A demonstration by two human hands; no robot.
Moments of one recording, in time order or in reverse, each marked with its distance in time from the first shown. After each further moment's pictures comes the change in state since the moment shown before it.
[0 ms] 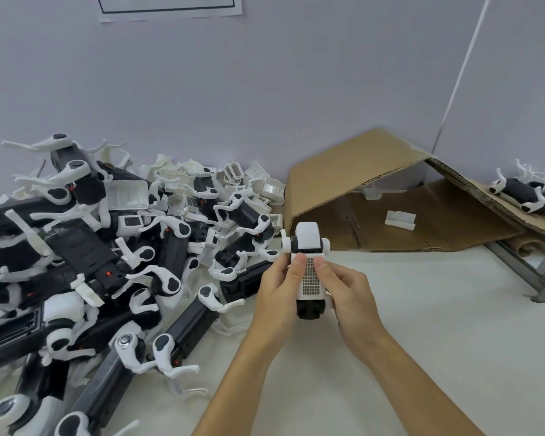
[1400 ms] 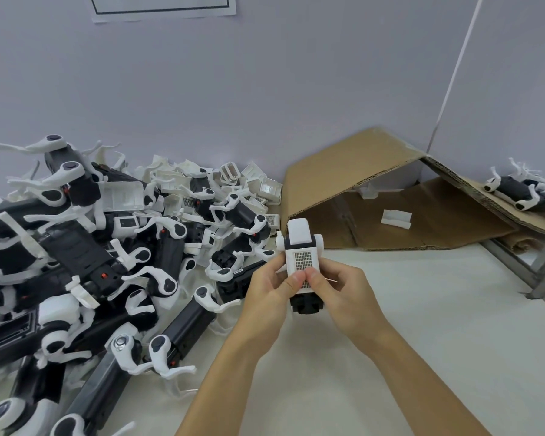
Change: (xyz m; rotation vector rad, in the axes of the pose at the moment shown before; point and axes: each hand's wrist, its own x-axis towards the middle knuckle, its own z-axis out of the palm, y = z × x) left_hand 0.002 0.001 -0.013 -0.061 -0.118 -0.088; right_hand 0.001 -0.004 -0.009 -0.233 -0.095 -0.079
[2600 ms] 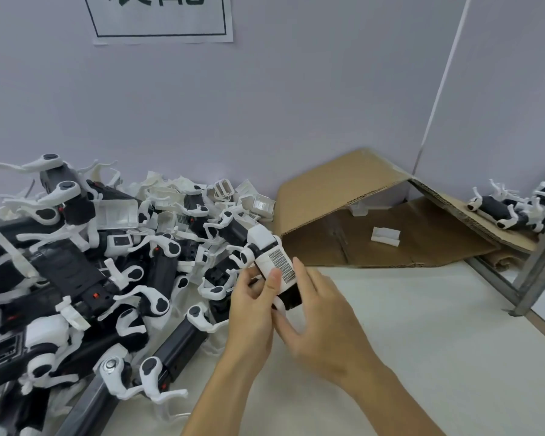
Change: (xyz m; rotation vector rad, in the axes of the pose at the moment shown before) left_hand 0.005 0.003 0.004 -0.188 0.289 0.055; right_hand -0.007 -0.003 0.016 -0.888 0.029 -0.326
